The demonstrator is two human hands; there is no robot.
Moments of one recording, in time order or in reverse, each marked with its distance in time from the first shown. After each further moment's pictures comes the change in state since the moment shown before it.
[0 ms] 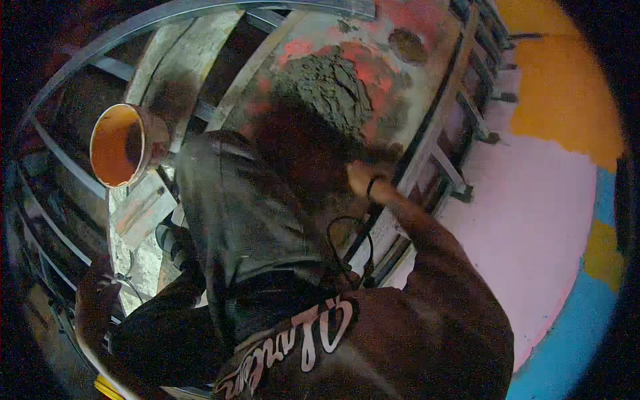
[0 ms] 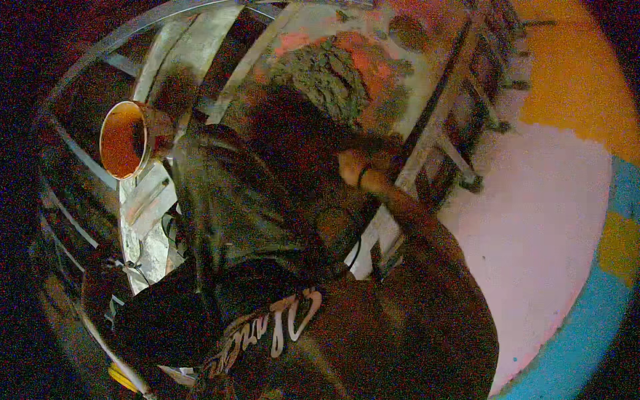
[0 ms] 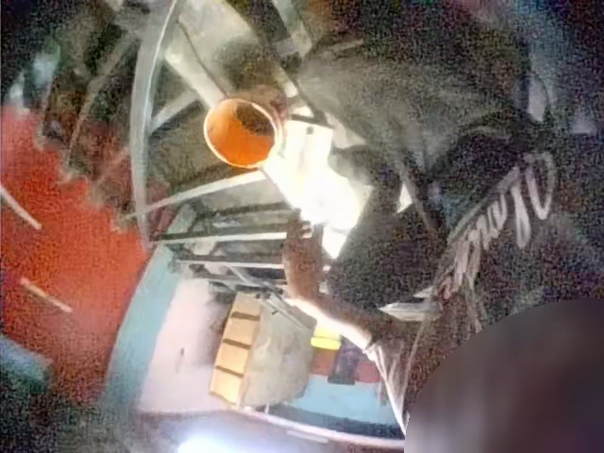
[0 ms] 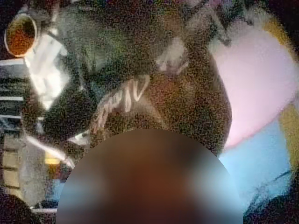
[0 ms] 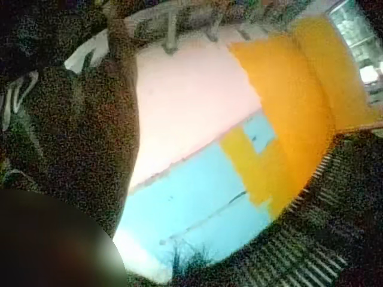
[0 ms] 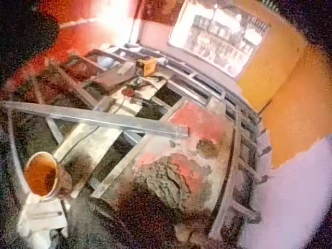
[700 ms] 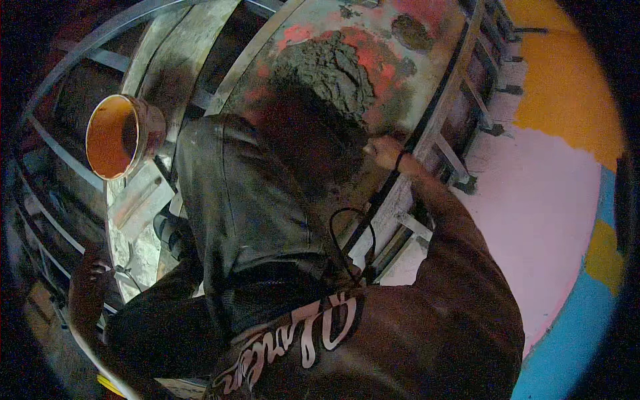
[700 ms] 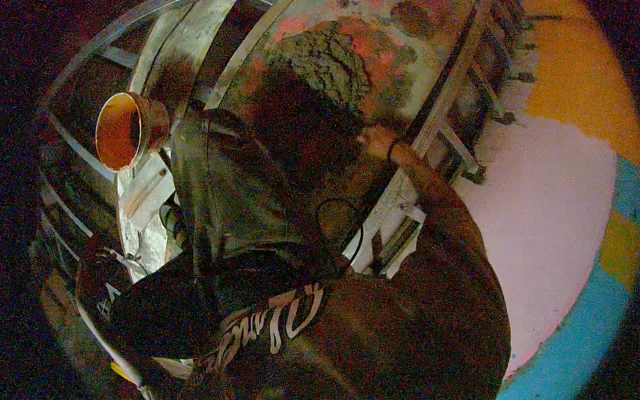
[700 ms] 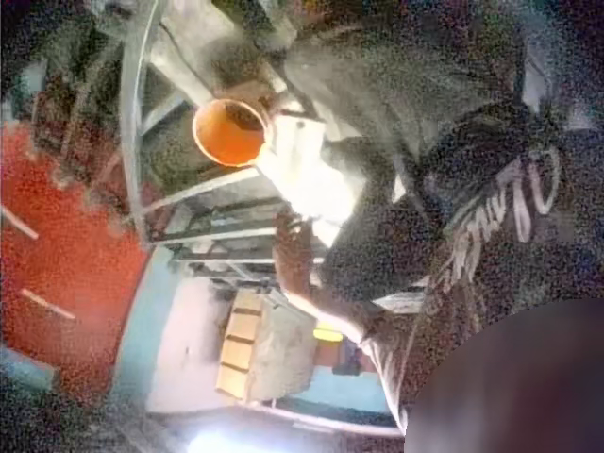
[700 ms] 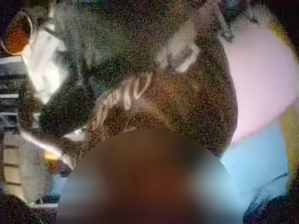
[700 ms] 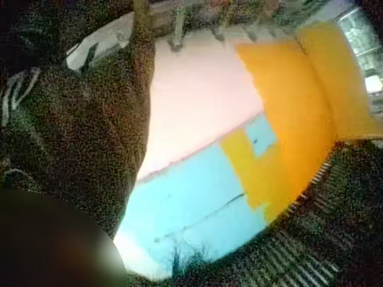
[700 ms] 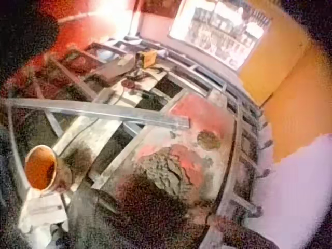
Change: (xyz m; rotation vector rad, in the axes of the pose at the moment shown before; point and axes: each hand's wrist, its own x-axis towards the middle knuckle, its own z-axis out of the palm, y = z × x) left_hand 0.014 -0.030 0.000 -0.012 -0.005 0.353; right_hand -0.004 0.065 -0.037 -0.023 -0.169 -0.024
